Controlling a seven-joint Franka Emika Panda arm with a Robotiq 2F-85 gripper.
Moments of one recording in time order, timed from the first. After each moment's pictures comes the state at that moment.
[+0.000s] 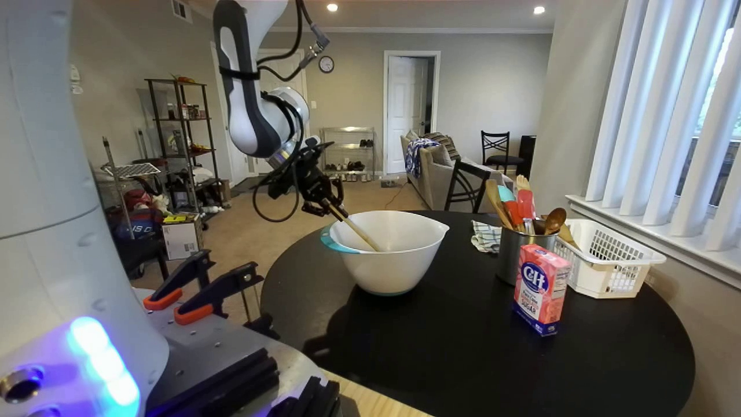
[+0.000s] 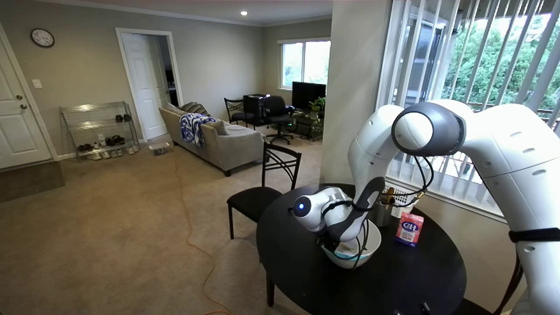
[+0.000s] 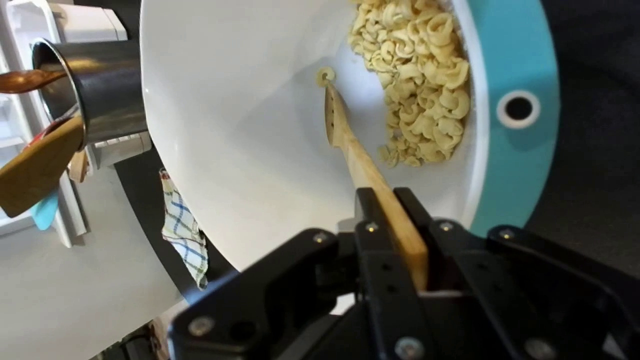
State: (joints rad) arm 0.28 0.73 0.09 -1.98 -1.30 2.37 1.04
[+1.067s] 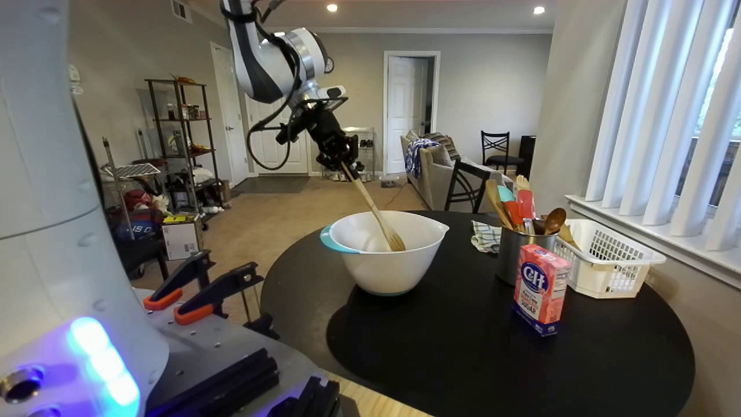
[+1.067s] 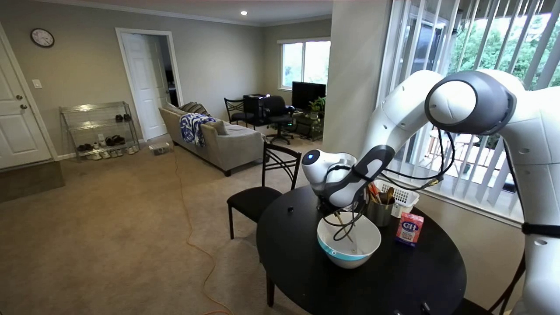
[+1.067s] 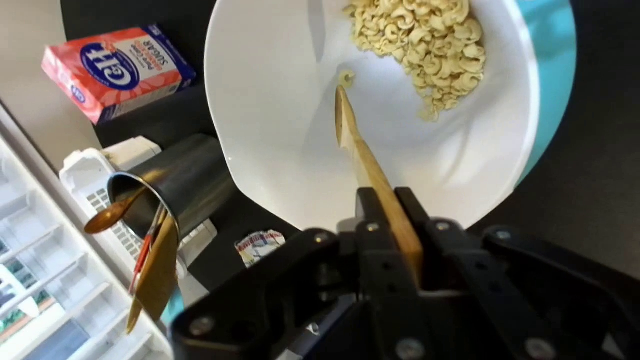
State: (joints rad) arm 0.20 0.50 0.09 -2.01 -0.89 2.36 1.01
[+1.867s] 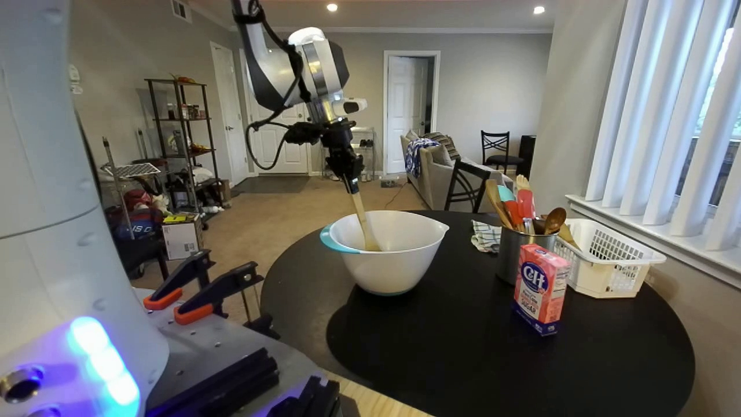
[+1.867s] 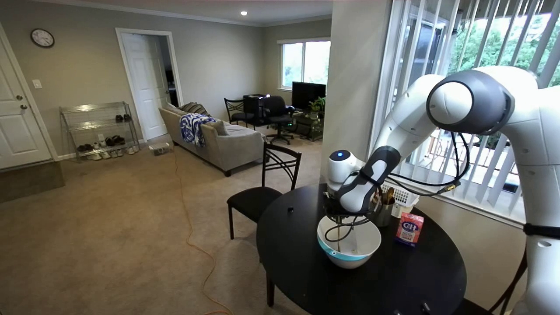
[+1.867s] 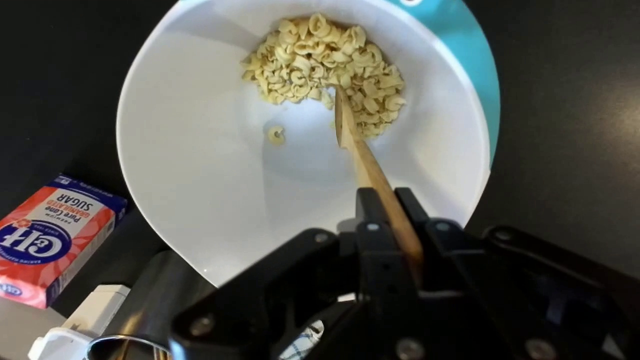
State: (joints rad) arm 0.23 0.48 -0.07 -2.17 -0.54 2.75 1.10
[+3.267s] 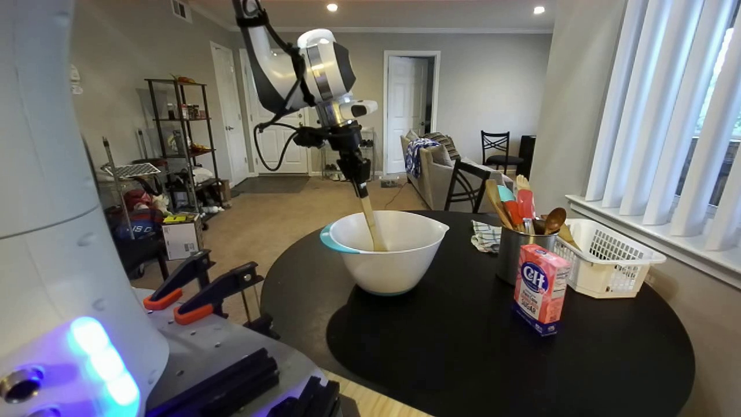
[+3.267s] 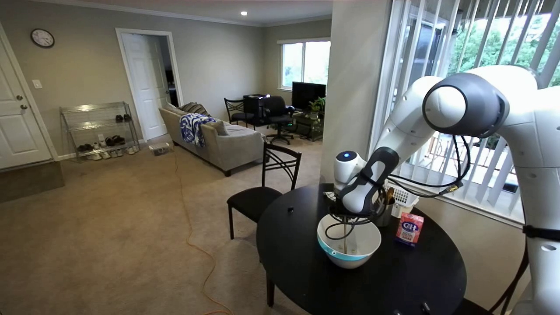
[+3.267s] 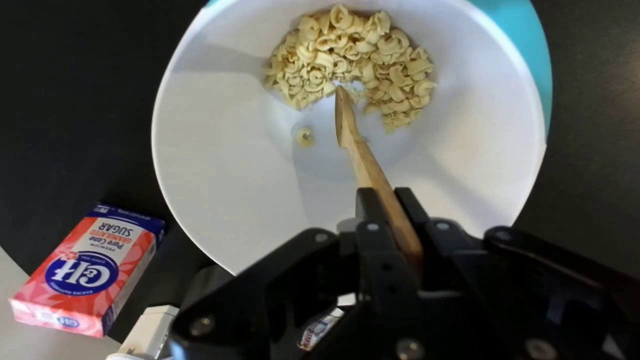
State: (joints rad) arm 0.32 0.48 -0.20 -2.21 -0.44 2.79 1.12
